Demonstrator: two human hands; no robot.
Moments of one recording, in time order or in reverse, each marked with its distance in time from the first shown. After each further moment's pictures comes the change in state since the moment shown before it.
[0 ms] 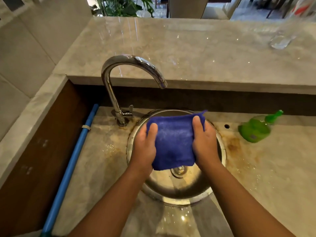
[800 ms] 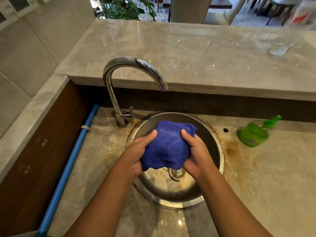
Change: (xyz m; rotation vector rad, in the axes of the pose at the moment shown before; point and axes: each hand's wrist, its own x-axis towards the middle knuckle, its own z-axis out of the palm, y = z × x) left_hand 0.011 0.000 -0.023 -0.301 -0.137 -0.473; right_hand -0.006 0.016 0.004 0.669 -0.253 0.490
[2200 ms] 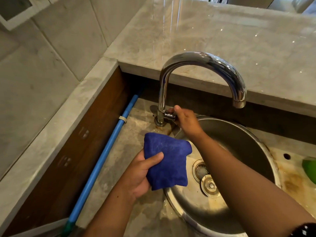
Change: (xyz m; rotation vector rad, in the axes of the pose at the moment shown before) left_hand 0.006 0.000 -0.114 -0.262 -0.027 0.093; right_hand 0.185 0.071 0.094 -1.132 -0.227 -0.226
